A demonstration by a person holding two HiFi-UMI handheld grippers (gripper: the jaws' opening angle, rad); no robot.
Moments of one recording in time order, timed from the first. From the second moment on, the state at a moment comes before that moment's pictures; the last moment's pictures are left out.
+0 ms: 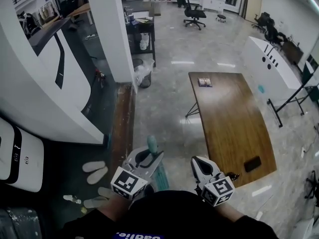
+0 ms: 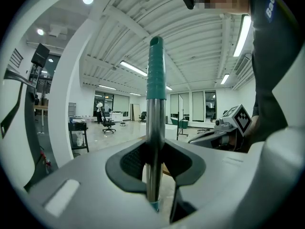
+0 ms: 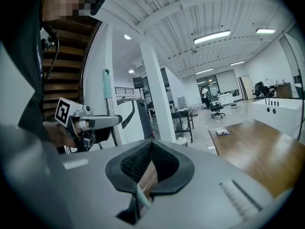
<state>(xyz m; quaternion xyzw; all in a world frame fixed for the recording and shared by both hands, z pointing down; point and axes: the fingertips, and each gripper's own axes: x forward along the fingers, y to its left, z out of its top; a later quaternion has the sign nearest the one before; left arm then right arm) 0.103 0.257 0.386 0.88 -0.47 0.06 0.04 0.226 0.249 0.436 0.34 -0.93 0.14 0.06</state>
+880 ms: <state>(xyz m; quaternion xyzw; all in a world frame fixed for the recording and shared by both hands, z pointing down) -0.005 0.215 0.385 0.87 -0.48 0.03 0.05 0.105 0.185 0.432 0.33 -0.93 0.14 0.07</state>
